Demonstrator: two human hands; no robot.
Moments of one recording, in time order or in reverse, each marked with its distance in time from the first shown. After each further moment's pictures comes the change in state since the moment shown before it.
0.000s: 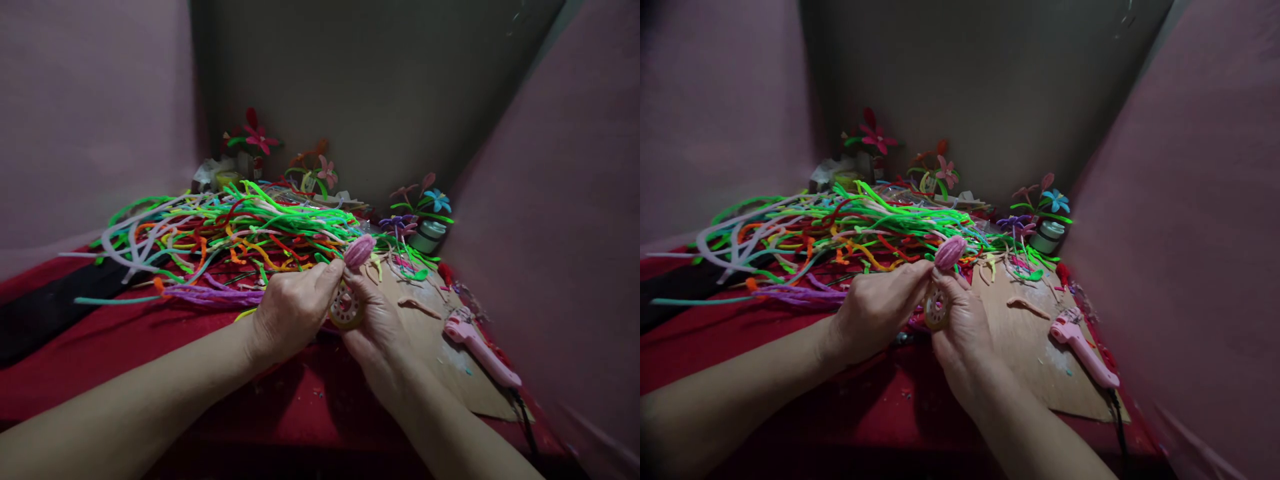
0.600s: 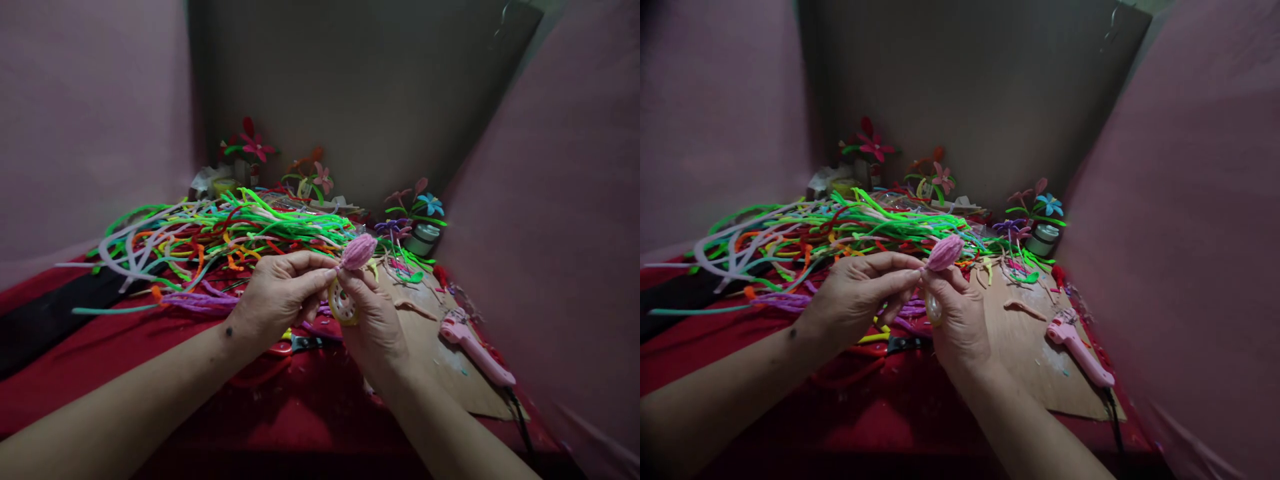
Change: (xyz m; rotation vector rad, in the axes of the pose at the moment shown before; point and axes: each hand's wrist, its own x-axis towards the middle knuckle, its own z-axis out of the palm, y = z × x) left_hand 0.021 0.012 -0.032 -1.298 -0.067 -0.716; right_hand -0.009 -0.005 0.006 -0.162 -0.305 -0.233
